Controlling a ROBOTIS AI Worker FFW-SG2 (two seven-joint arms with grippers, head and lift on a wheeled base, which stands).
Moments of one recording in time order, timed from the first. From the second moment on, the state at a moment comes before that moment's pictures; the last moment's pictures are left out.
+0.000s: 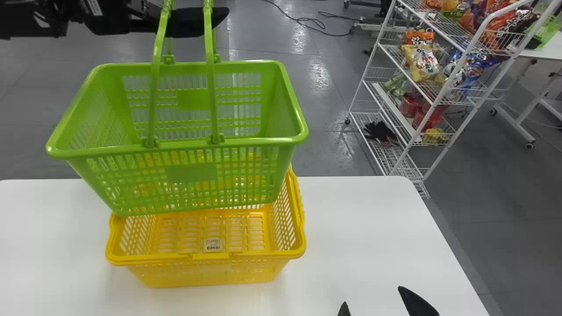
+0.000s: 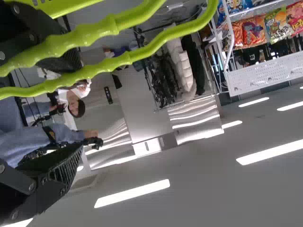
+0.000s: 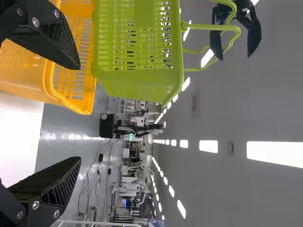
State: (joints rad) left arm -1.11 0.30 -0.16 -0.77 1.71 1.57 -0.24; right arm 0.89 -0.11 0.02 -1.84 0.01 -0.79 0.06
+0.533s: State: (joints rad) left arm -1.12 0.34 -0.19 -0.77 1.71 1.57 -0.23; right arm 0.89 -0.10 0.02 -1.82 0.00 -0.83 0.06
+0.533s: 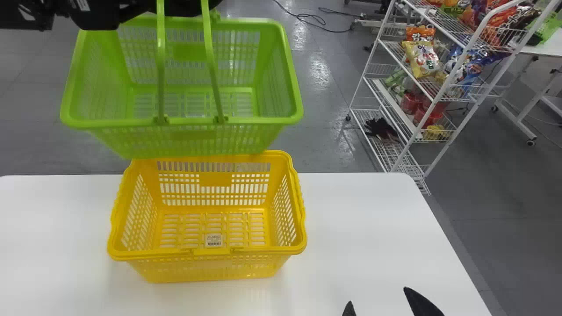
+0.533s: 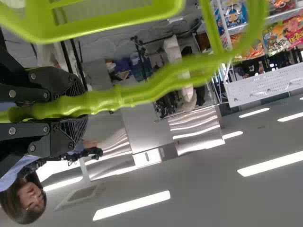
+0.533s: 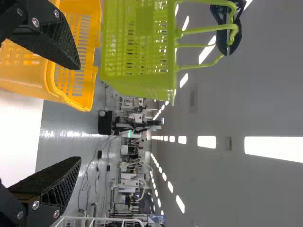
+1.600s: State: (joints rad) left arm -0.98 1.00 -0.14 -0.92 1.90 1.57 -0.28; right arm 0.90 -0.09 -0.03 -1.81 -0.04 -0.85 0.08
